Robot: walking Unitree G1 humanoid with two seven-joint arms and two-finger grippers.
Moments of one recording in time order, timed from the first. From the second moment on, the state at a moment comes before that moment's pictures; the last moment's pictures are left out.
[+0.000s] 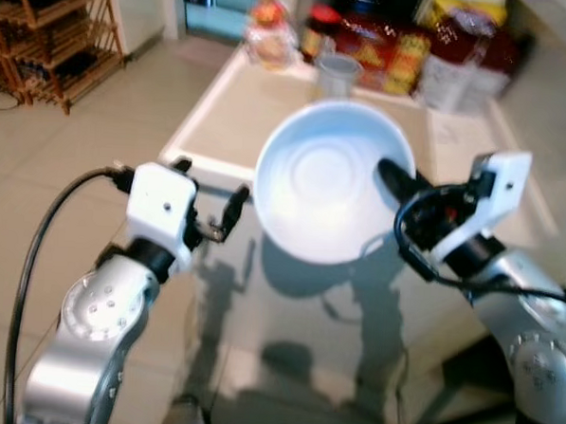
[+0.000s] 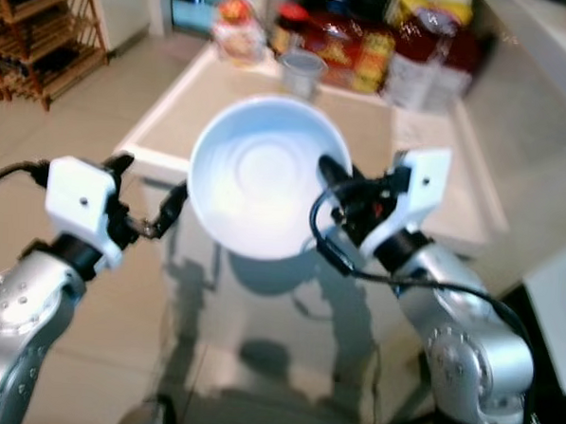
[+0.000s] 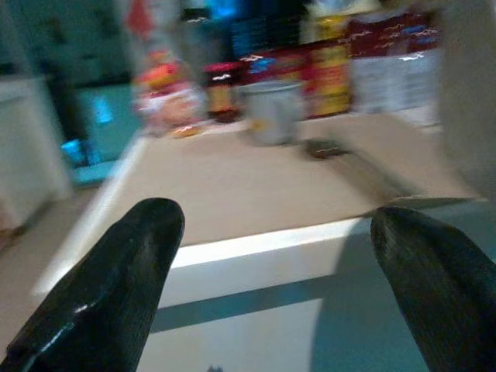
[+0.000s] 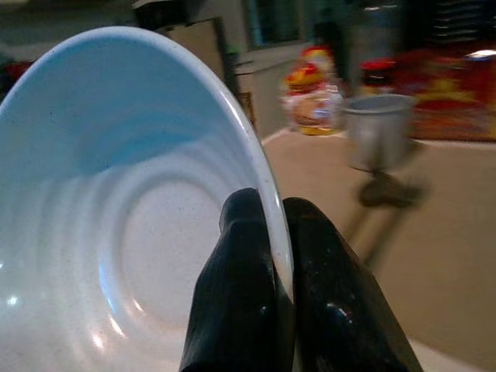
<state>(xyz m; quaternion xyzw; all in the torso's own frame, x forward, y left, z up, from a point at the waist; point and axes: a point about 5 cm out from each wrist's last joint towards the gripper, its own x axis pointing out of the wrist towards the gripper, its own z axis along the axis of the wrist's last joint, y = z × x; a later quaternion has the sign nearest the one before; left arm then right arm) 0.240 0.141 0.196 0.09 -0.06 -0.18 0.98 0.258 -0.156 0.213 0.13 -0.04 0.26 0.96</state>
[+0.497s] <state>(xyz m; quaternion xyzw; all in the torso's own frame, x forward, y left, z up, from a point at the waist) 0.253 0.130 0.200 0.10 -0.06 -0.16 0.98 0.268 -0.168 0.189 0.15 0.00 0.17 0.97</state>
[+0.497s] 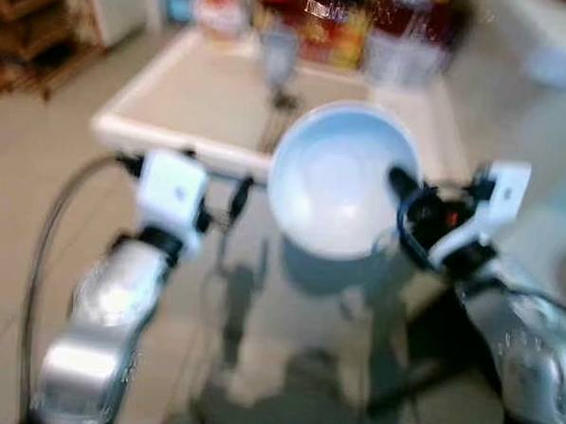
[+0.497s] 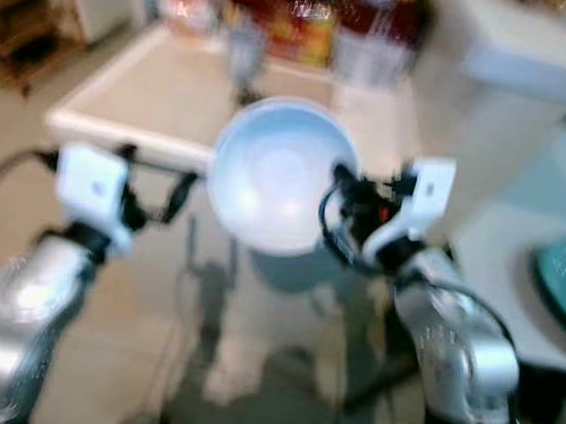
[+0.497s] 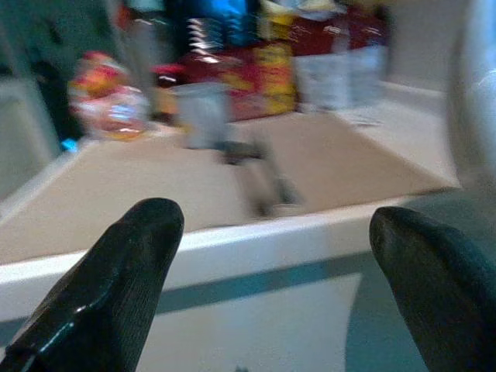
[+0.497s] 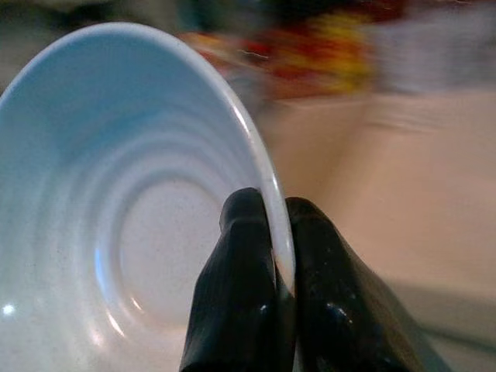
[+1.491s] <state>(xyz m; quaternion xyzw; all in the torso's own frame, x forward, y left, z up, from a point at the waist) 0.258 0.122 0.198 0.12 -0.05 -0.17 0.98 0.272 -0.196 0.174 0.11 0.03 0.13 0.99</state>
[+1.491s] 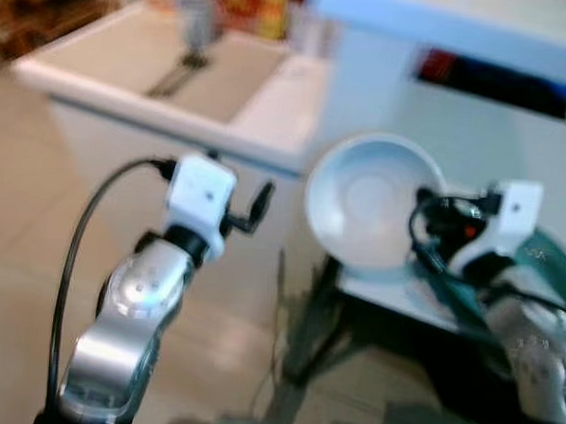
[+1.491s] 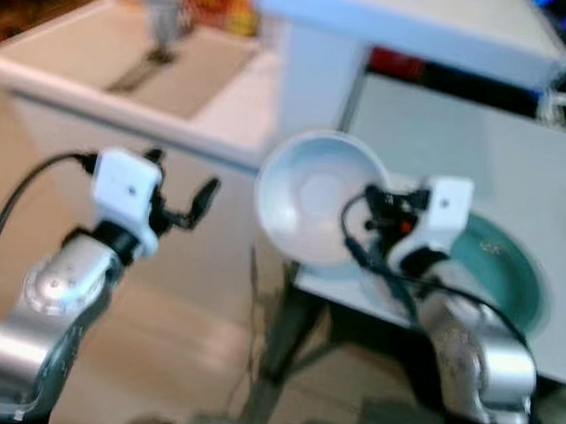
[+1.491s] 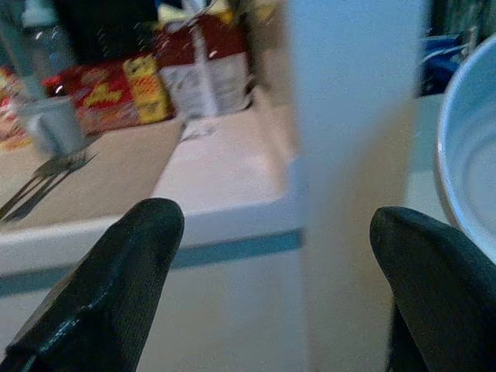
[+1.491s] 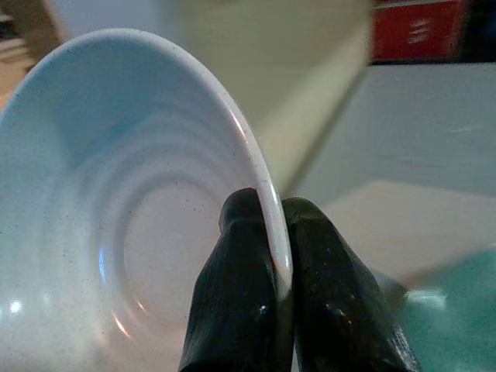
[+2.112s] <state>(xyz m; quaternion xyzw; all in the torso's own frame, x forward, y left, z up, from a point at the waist) 0.258 0.129 0.197 0.13 -0.05 -0.17 0.98 0.296 -0.186 0.168 0.14 0.14 0.11 0.97</state>
